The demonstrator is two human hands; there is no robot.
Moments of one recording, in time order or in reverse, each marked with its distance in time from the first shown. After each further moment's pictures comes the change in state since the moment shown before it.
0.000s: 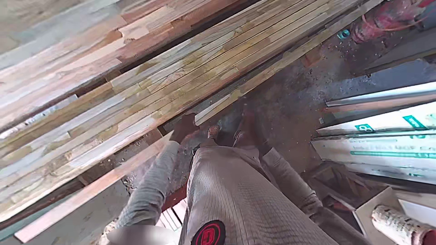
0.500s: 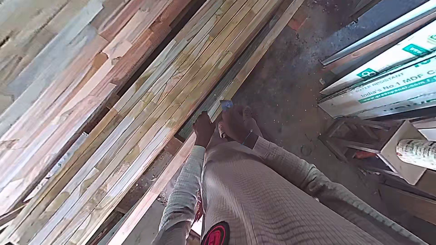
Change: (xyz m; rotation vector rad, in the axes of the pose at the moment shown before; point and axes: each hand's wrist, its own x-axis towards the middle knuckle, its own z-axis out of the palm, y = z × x) left_hand -0.016 0.014 0.016 0.089 0.136 -0.019; right_hand -0.044 -0.139 0.045 -0.062 -0.231 0.100
